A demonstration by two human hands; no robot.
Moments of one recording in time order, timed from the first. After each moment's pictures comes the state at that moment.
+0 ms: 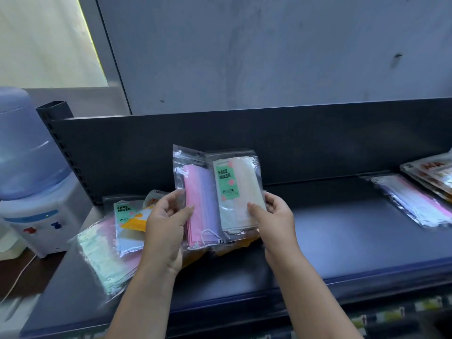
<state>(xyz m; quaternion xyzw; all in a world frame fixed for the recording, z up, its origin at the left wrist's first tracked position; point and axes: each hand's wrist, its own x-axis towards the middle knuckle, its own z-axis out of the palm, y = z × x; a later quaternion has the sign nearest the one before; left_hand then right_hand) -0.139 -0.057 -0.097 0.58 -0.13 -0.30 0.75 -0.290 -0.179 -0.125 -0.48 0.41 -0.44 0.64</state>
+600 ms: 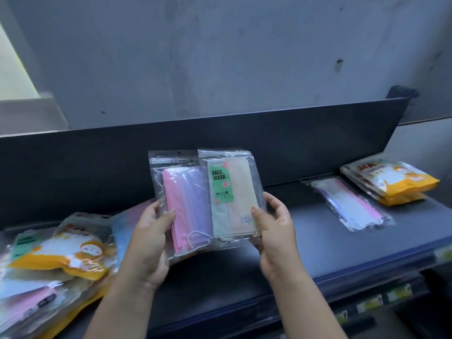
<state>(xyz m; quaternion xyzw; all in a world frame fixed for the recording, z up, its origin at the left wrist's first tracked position) -0.238 -0.151 -0.089 0.54 -0.19 -0.38 0.72 -0.419 -0.262 -0.118 -0.38 0.36 -0.50 0.69</state>
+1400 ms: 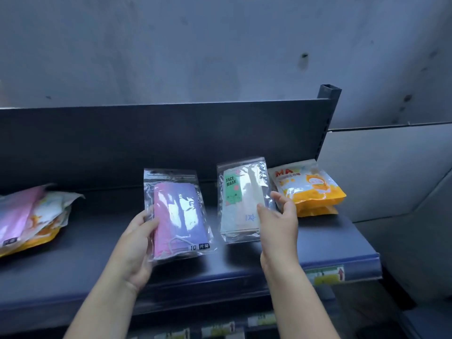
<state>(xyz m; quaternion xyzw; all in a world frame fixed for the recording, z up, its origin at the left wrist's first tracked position) -0.497 -0.304 -0.129 0.59 -0.10 -0.36 0.72 -0.691 -0.447 -0.117 -0.42 0.44 -0.50 0.62</state>
